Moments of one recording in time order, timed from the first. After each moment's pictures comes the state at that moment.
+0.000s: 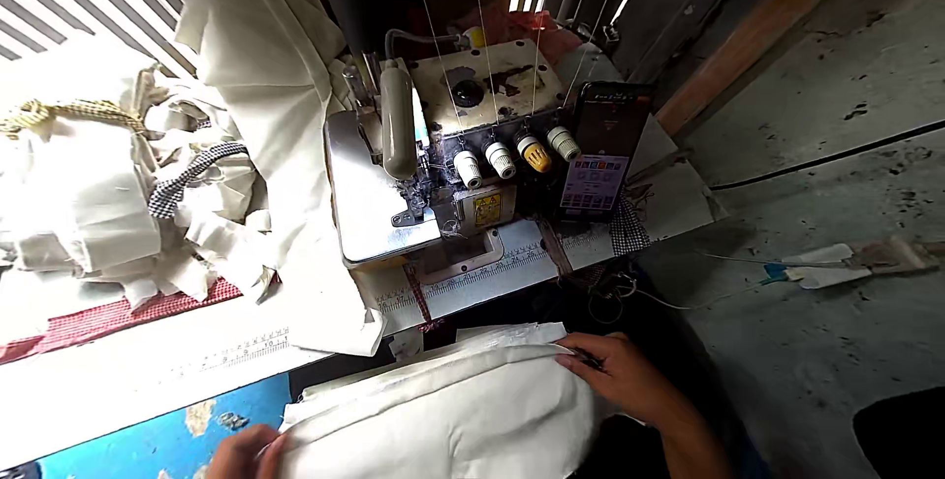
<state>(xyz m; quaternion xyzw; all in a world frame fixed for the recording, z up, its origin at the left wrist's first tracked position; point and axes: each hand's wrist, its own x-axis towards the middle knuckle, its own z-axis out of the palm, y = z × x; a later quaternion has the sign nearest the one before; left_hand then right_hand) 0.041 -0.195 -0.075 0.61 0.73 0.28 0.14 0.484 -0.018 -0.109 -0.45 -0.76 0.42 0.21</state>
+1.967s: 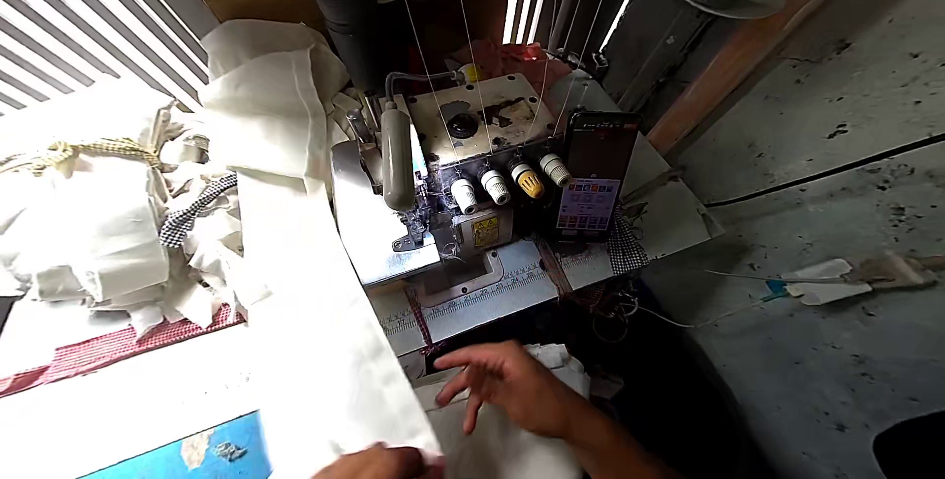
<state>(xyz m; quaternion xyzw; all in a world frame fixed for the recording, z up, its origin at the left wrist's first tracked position) 0.128 -0.126 -0.006 0.77 0.50 0.33 0.21 0.354 -0.003 -0.067 -0.26 -0.58 0.74 0.22</state>
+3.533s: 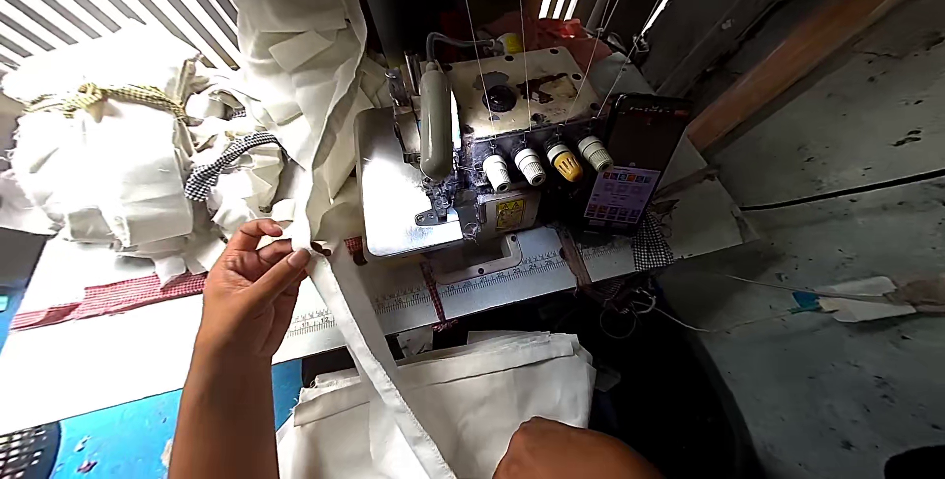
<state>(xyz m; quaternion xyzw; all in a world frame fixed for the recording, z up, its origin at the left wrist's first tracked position) 0.021 -0.019 -0.035 0.41 0.50 0.65 0.39 0.381 -0.042 -0.064 -0.02 -0.84 0.54 -0.07</state>
